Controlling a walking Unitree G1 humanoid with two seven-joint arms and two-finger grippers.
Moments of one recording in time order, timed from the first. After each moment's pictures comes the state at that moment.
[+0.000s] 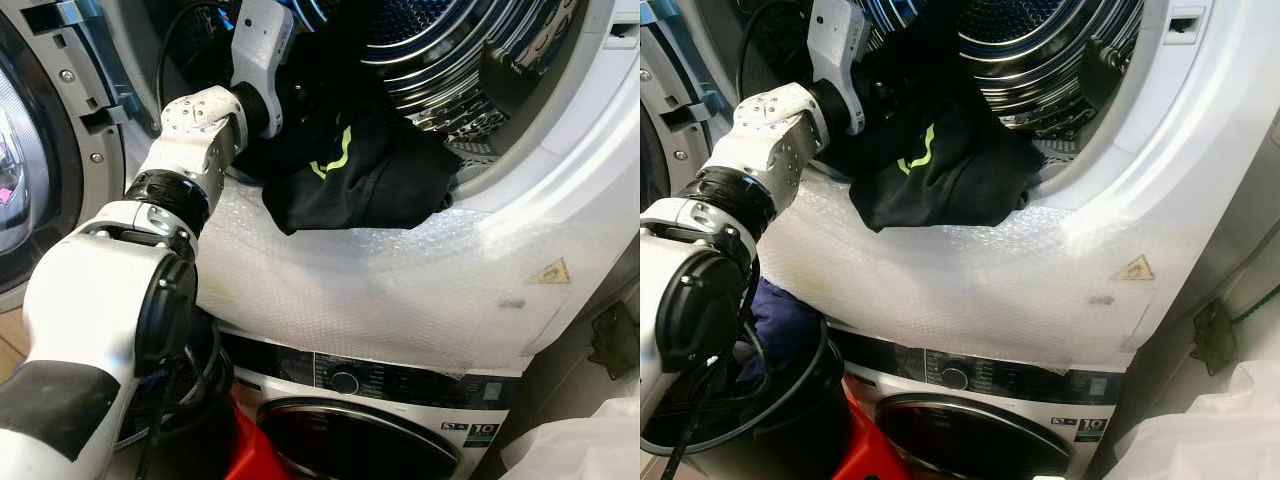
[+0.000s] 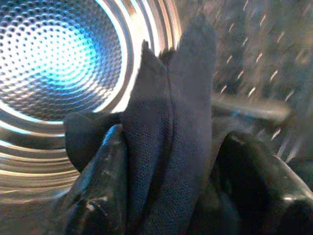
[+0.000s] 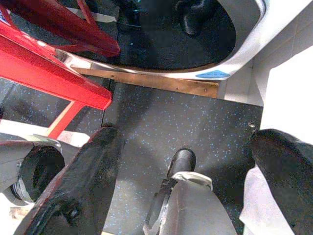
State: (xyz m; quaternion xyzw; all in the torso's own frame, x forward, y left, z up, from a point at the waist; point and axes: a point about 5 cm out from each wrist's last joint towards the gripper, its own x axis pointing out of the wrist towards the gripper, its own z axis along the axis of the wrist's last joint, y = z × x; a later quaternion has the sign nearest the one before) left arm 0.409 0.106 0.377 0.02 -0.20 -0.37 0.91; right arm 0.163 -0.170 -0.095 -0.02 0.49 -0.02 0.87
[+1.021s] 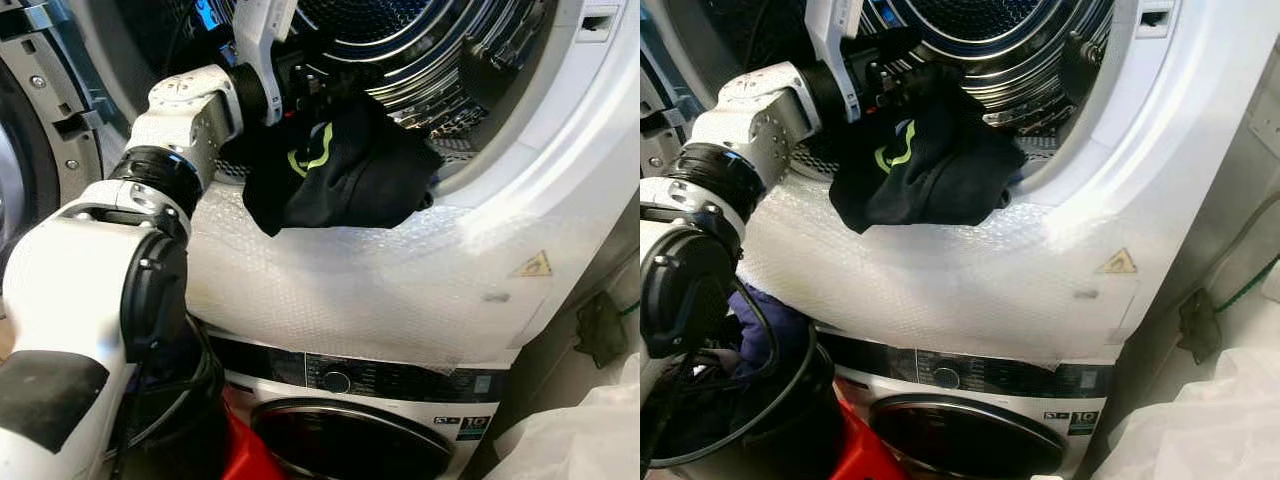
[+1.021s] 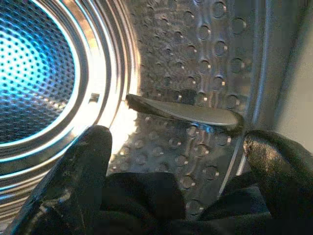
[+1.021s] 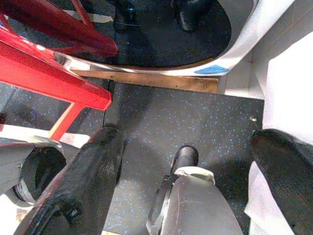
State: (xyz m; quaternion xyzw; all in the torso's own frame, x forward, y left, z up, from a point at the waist) left arm 0.400 0.117 0.399 0.06 -0.20 -0.43 0.88; right arm 0.164 -0.168 -0.095 -0.02 0.49 -0.02 0.87
